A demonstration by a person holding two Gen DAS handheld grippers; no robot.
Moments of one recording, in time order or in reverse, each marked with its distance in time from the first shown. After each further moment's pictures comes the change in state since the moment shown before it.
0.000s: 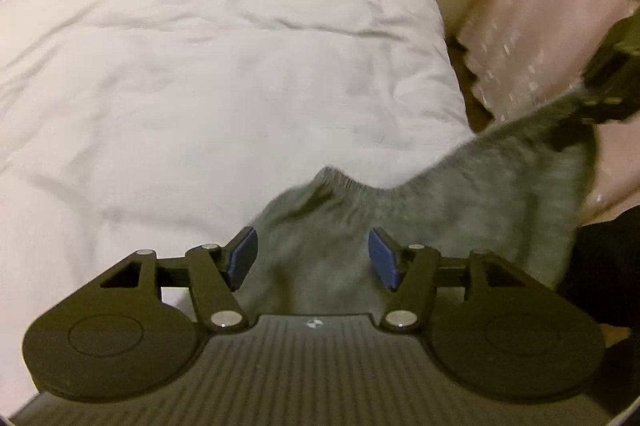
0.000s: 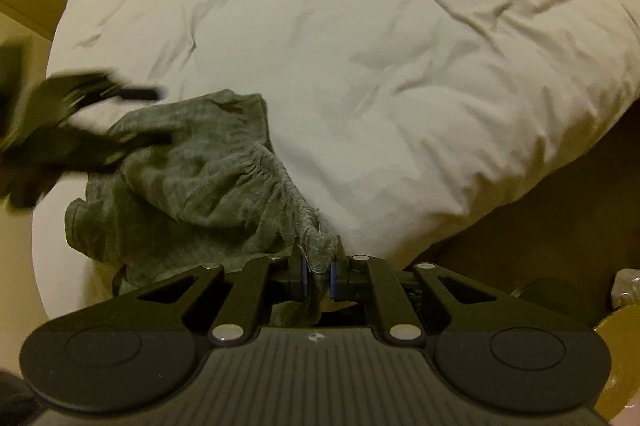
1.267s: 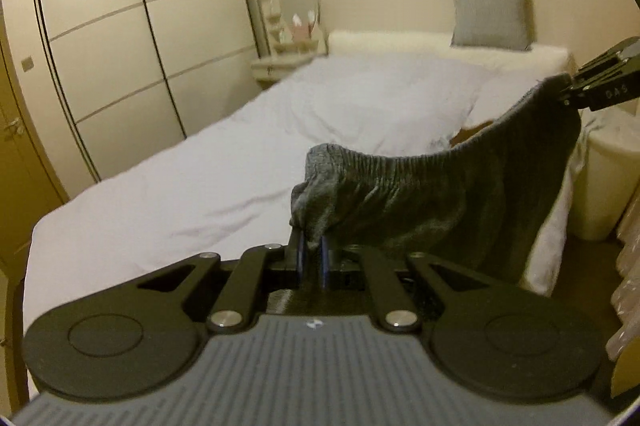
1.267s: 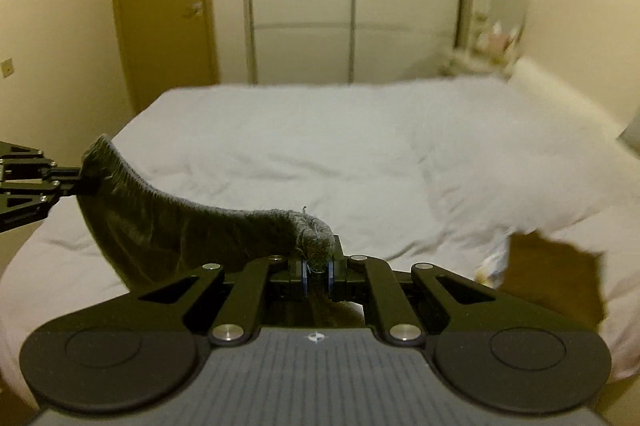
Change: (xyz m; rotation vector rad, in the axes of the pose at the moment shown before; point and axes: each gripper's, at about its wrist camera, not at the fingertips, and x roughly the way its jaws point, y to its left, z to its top) left arm -0.175 -0.185 0.127 -0.317 -0.500 0.700; right arm -0.254 -0.056 0.102 -0.530 -0.678 -0.032
